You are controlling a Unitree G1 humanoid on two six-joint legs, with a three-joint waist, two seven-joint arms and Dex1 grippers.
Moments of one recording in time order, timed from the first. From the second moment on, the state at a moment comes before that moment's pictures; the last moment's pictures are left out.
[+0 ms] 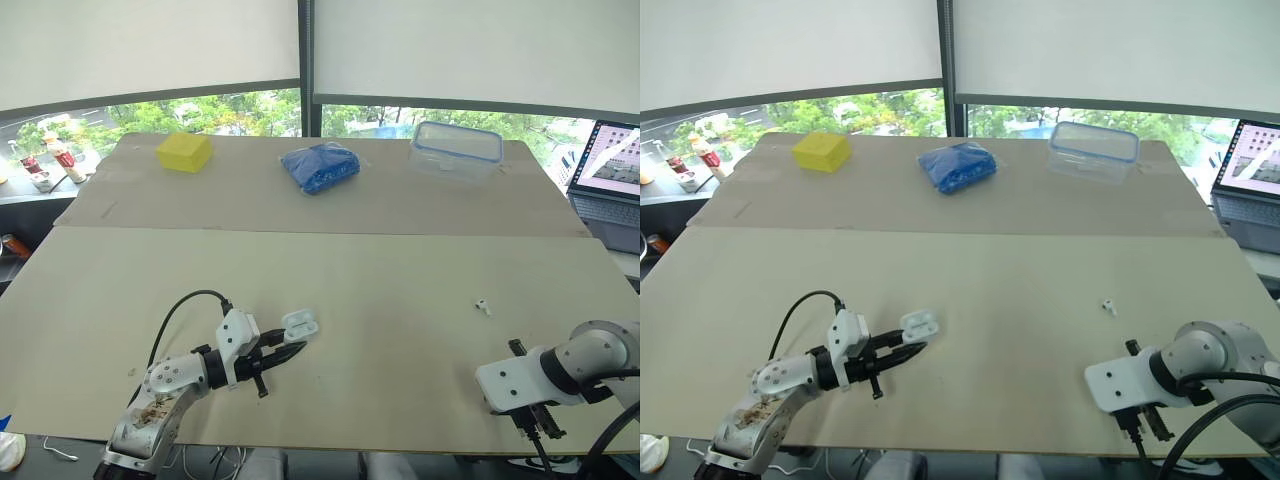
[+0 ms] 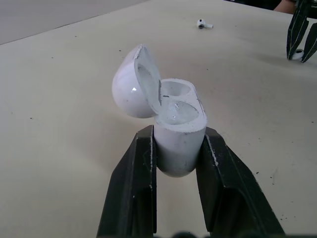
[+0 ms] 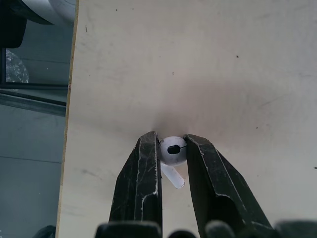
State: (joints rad) left arm 0.03 0.50 -0.09 -0.25 -0.36 0.16 -0.91; right arm 0.04 -1.31 0.10 -0.42 -0.07 0.15 1.36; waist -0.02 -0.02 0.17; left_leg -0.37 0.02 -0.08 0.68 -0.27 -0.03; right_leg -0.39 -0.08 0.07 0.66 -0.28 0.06
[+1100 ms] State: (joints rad) left arm -0.32 0.28 -0.11 -0.05 -0.38 0.22 -0.80; right arm -0.33 -0.02 -0.03 -0.58 0.60 0.90 0.25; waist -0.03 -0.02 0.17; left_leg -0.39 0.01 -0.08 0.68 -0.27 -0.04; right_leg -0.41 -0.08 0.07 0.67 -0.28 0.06
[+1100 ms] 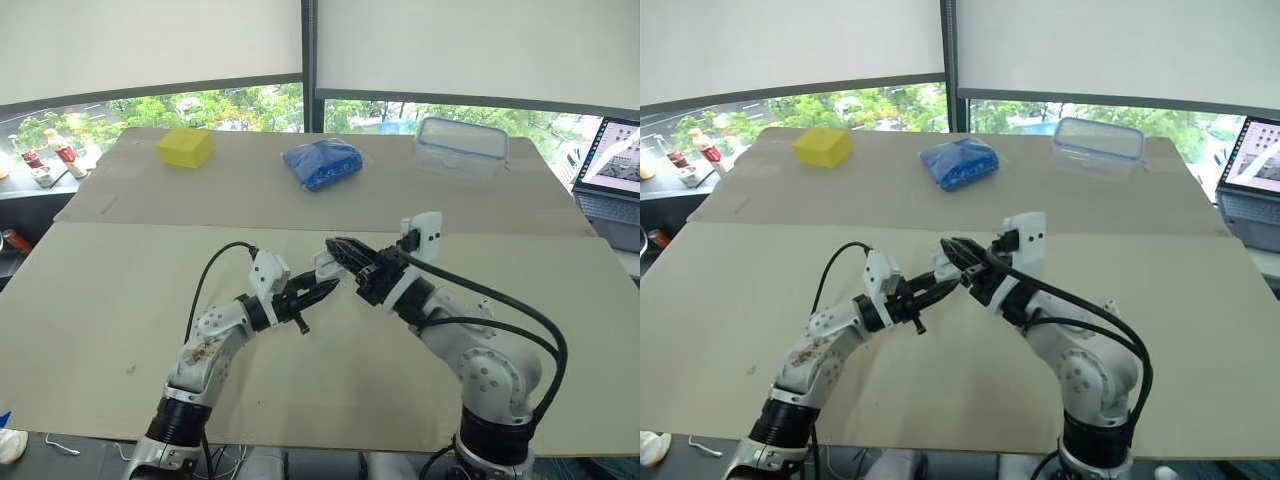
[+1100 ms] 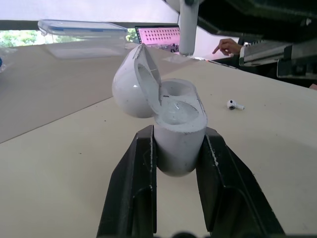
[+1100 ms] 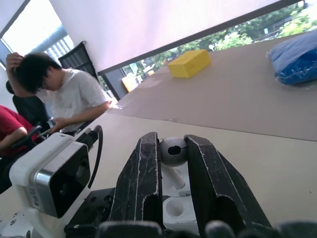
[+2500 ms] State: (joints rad) left arm -0.33 0.30 -0.11 -0.01 -0.35 0.22 -0.82; right arm -0.12 -0.35 -0.04 -0.75 0.55 0.73 0.33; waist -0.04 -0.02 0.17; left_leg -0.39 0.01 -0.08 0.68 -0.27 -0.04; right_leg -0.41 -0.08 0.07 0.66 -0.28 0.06
